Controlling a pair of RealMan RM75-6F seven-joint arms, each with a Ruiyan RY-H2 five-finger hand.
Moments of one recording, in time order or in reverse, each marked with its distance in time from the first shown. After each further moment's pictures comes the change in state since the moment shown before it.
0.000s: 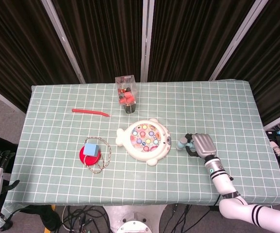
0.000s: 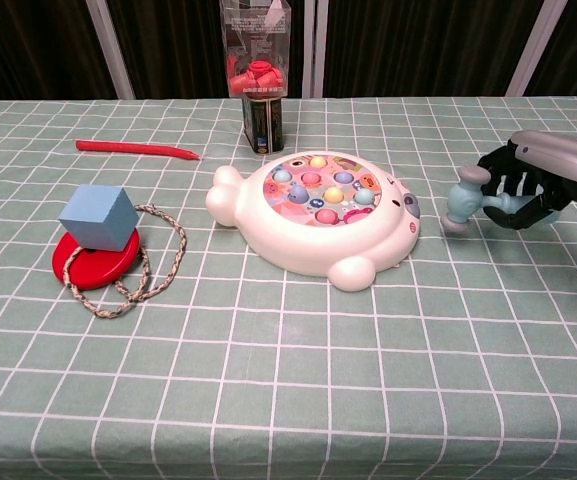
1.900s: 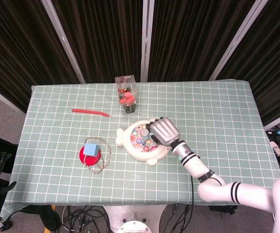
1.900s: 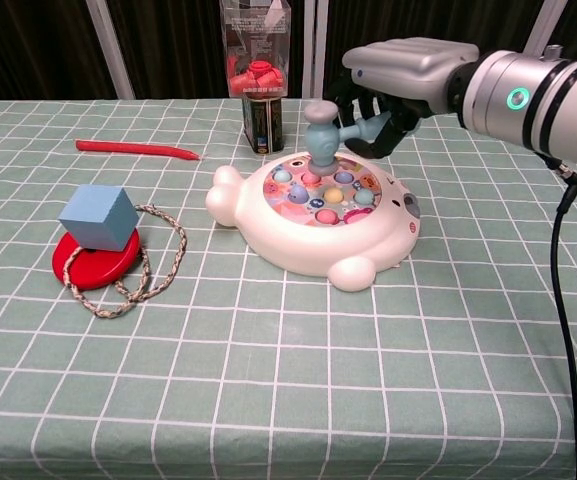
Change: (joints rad) left arm 0.023 0.001 0.001 0.001 -0.009 0.023 -0.002; right arm 0.341 -0.040 0.056 -0.041 0.006 -0.098 -0.239
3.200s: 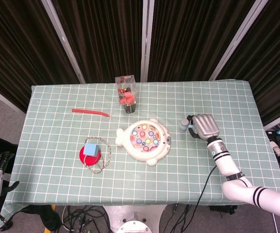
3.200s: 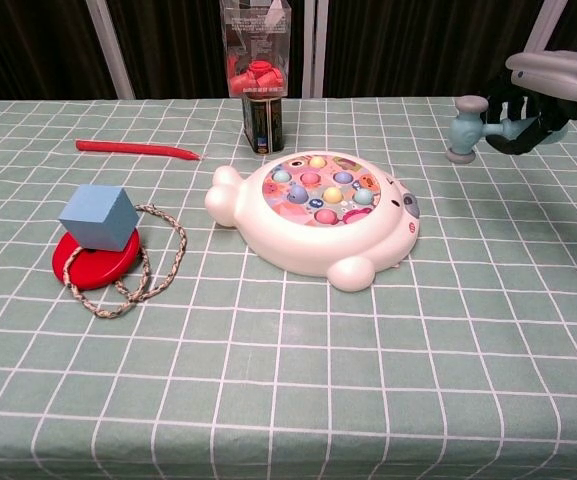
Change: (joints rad) left arm 0.000 -0.001 -0.001 -0.026 0.025 0.013 0.031; right arm -0.168 0.096 -0.078 0.171 0.020 0.068 0.276
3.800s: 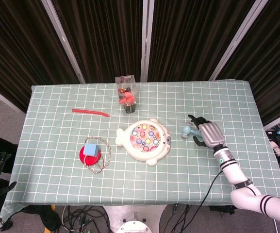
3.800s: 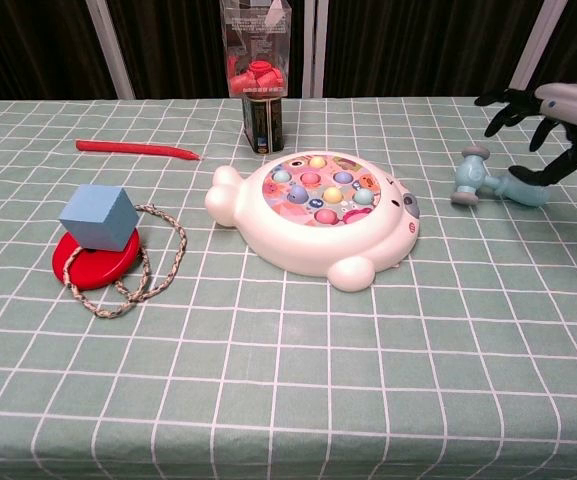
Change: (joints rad) left arm 0.009 0.012 -0.002 -0.005 -0.004 0.014 -0.002; right arm -0.112 0.028 -0.034 0.005 -0.172 0.045 0.211
